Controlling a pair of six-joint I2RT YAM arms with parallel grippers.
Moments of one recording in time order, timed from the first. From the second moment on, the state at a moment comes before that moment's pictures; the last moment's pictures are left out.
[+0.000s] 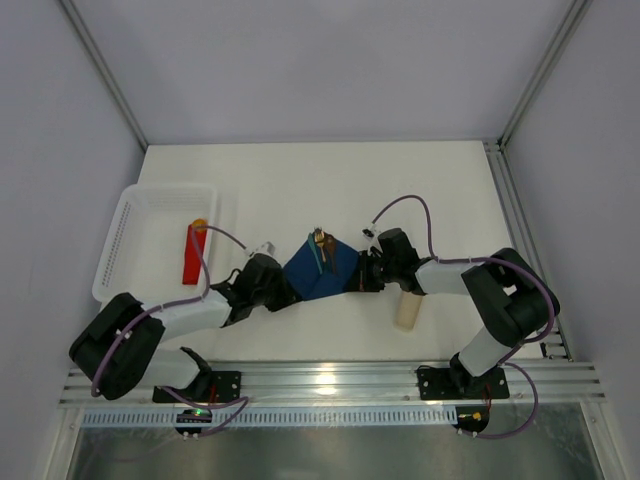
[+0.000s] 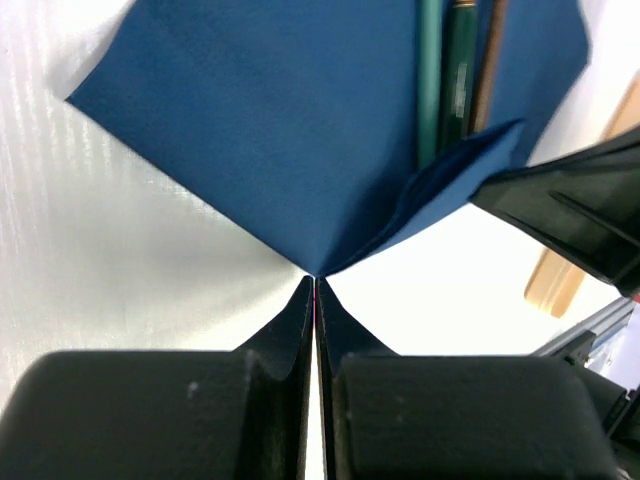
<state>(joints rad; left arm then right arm) -0.69 1.35 0.44 0.11 0.05 -1.01 0.52 1.62 0.60 0.21 -0.46 0.60</state>
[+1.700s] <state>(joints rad) -0.69 1.67 0.65 0.32 0.17 -0.94 0.52 1.63 0.61 0.20 -0.46 0.60</state>
